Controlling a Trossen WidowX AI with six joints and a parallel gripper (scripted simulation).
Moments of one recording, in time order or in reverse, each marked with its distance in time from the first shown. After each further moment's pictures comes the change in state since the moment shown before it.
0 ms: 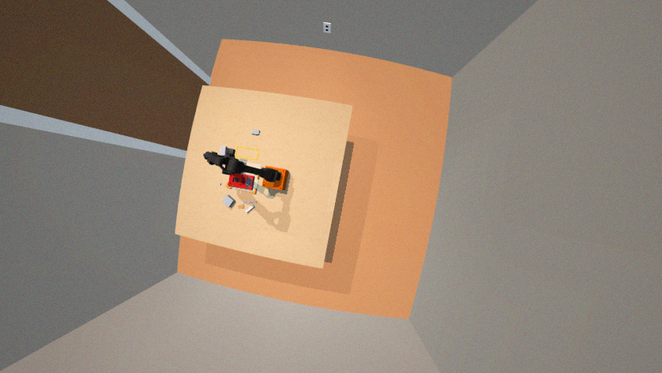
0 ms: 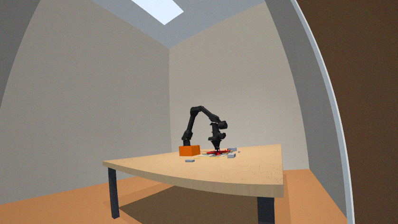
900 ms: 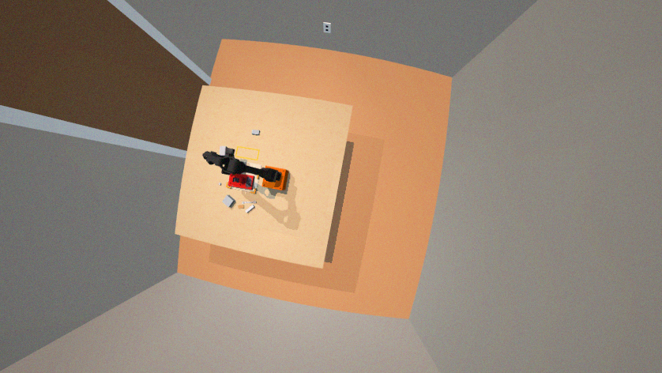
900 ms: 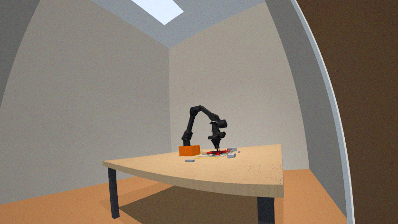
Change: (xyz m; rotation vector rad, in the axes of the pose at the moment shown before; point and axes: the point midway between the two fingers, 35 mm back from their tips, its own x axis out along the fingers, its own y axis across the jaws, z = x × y) arm -0.010 0.000 -0.001 0.000 -0.002 0.000
